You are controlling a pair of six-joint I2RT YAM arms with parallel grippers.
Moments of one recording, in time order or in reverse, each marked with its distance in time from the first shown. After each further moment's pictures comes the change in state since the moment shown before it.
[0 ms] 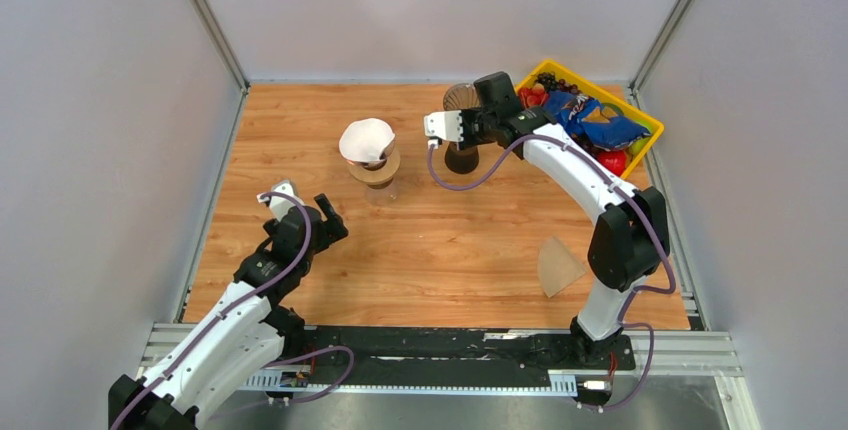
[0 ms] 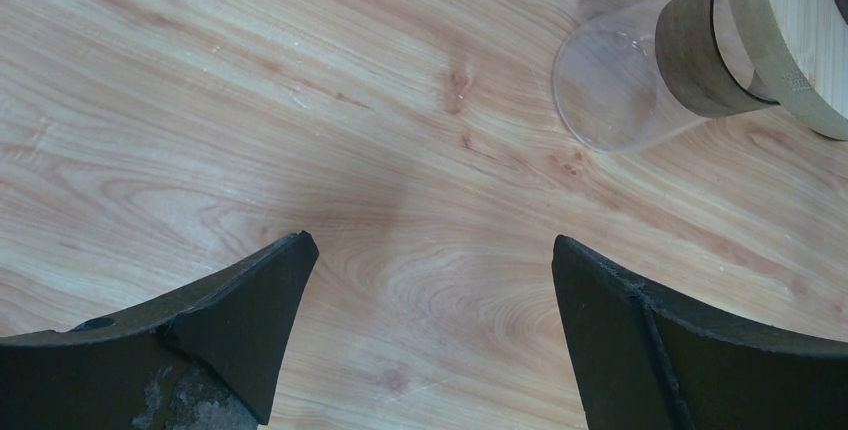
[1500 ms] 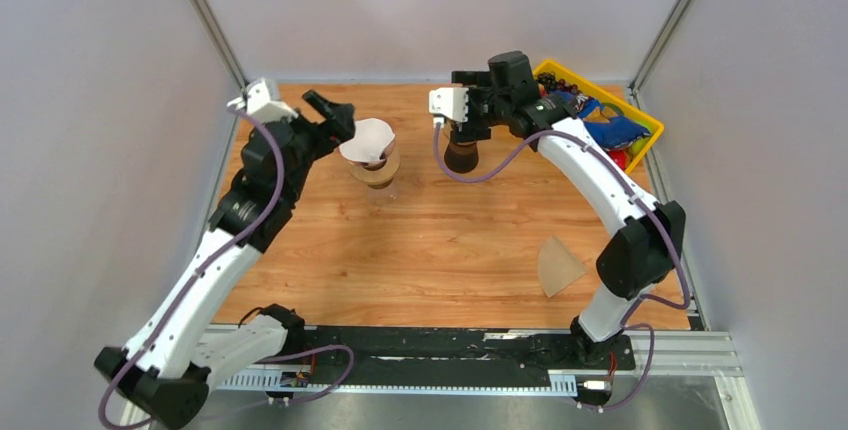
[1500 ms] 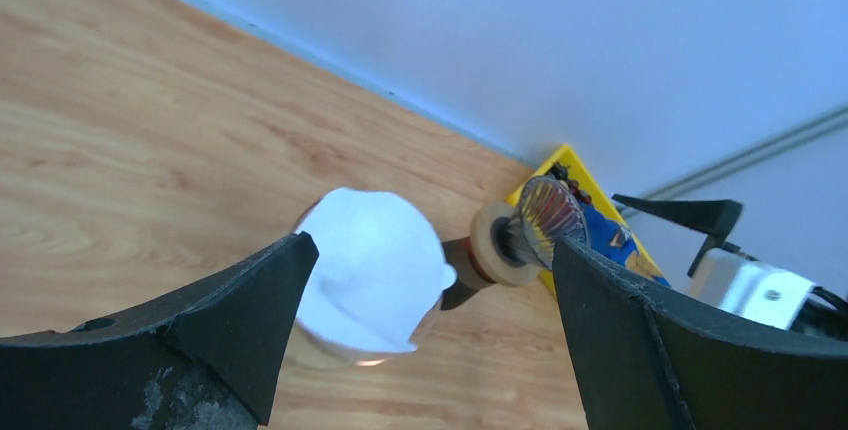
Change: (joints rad) left arm 0.000 0.235 0.620 0.167 0.059 0.063; right arm -0.010 -0.032 0.132 -0.079 -0.100 0.021
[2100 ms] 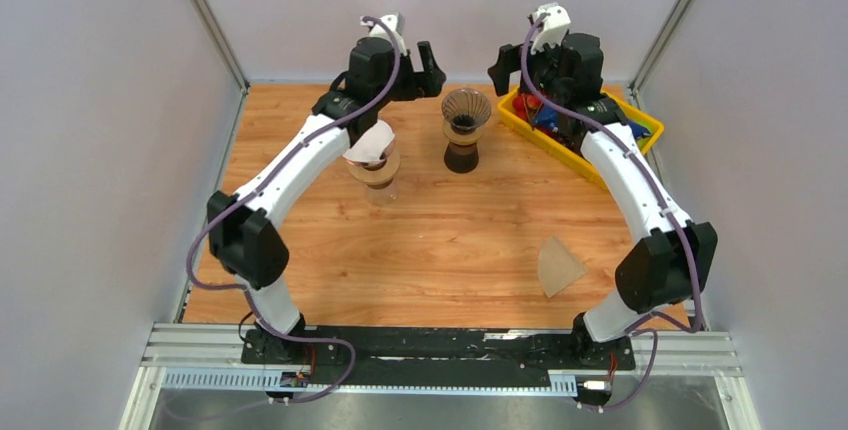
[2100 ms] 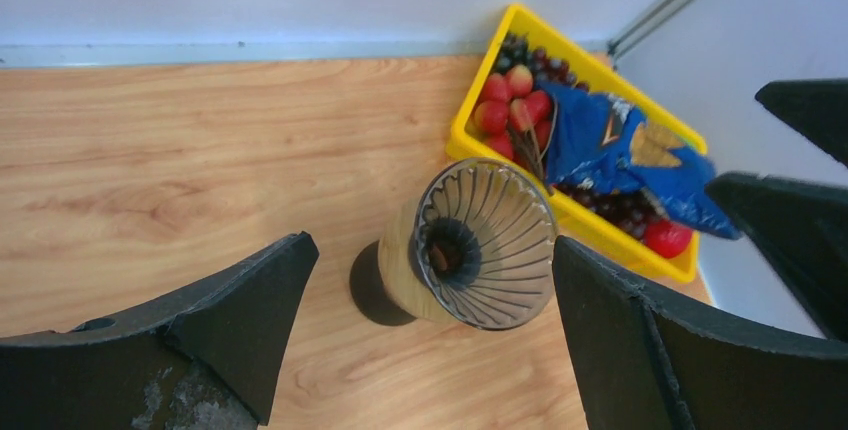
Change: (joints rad) left arm -0.051 0.793 0.625 0.040 0.369 0.234; right arm -0.219 -0.176 -0.149 0.458 0.064 1.187
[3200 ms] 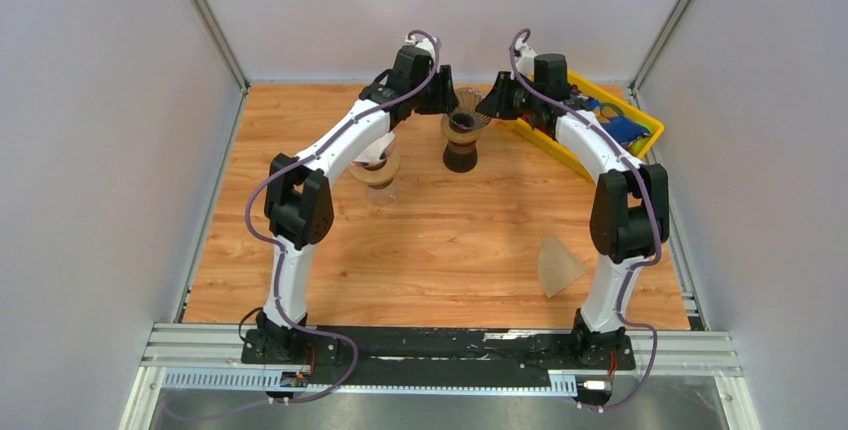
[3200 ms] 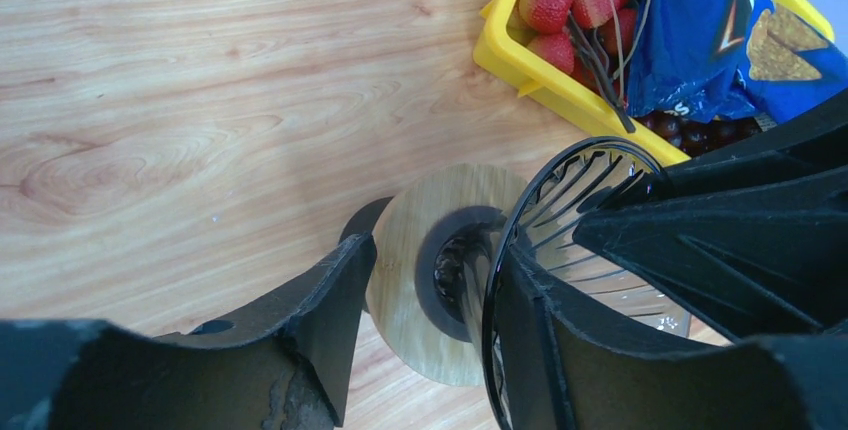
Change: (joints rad) left arm -0.009 0.434 0.302 -0.159 0.113 0.022; right arm -0.080 0.354 0.017 -0.010 -0.342 0.368
